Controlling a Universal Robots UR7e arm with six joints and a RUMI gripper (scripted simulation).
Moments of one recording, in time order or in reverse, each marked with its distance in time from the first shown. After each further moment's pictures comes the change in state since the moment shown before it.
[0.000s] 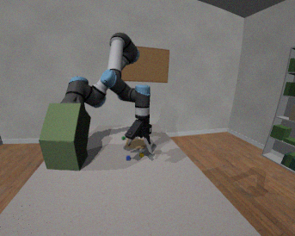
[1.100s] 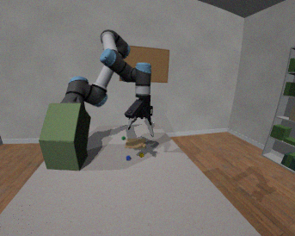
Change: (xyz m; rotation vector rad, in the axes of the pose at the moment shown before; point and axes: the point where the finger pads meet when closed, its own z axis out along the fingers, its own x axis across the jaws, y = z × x) arm 0.000 0.000 -0.106 0.000 0.000 0.000
